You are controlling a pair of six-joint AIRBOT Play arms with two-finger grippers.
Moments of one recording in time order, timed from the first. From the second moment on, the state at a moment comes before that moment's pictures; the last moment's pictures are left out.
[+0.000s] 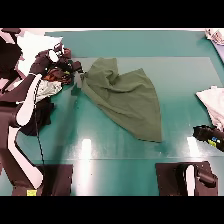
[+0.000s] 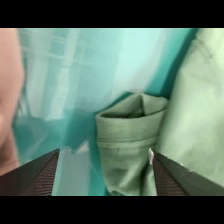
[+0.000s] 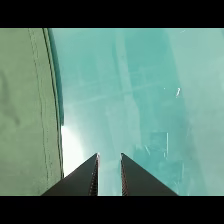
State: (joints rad) left arm -0.11 -1.96 1.88 1.30 -0.94 -1.86; right arm -0.48 -0.14 0.48 -1.27 1.31 1.48
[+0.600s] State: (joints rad) left arm -0.11 -2.02 1.89 1.20 -0.93 -1.87; right arm -0.48 -0.14 0.48 -1.23 1.31 1.48
